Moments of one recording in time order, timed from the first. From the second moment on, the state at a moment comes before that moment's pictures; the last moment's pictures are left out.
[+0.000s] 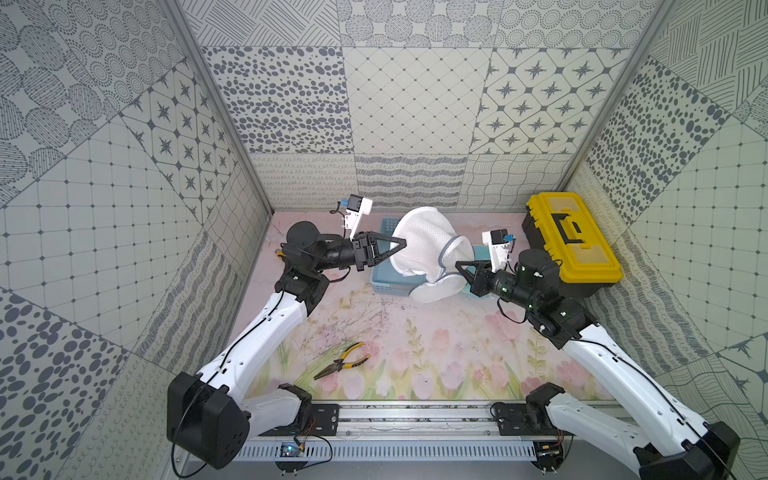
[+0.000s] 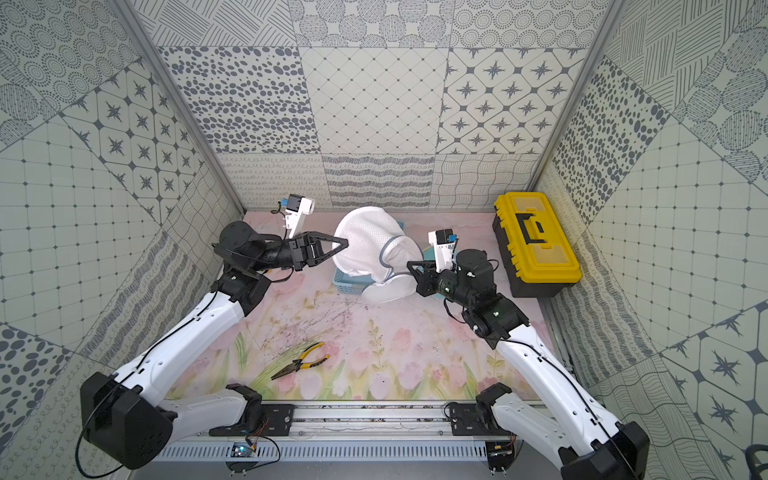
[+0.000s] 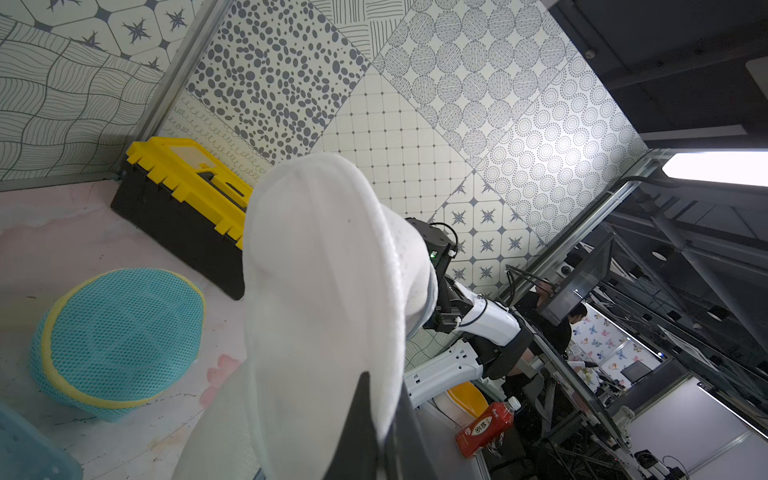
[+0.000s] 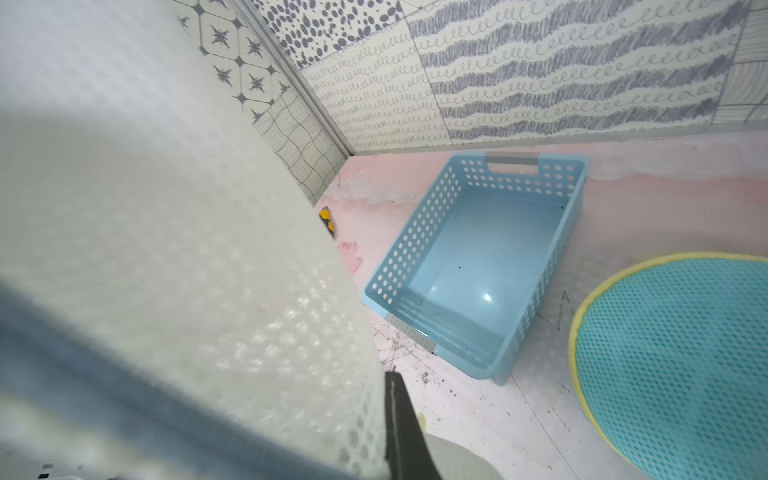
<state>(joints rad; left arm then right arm) -0.33 1.23 1.05 0.47 1.09 -0.92 0.48 0.95 0.90 -0.27 -0.26 0.42</state>
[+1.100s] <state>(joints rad) -0.32 1.26 1.04 0.62 1.16 -1.04 0.54 1.00 0.96 -0.05 -0.51 0.58</state>
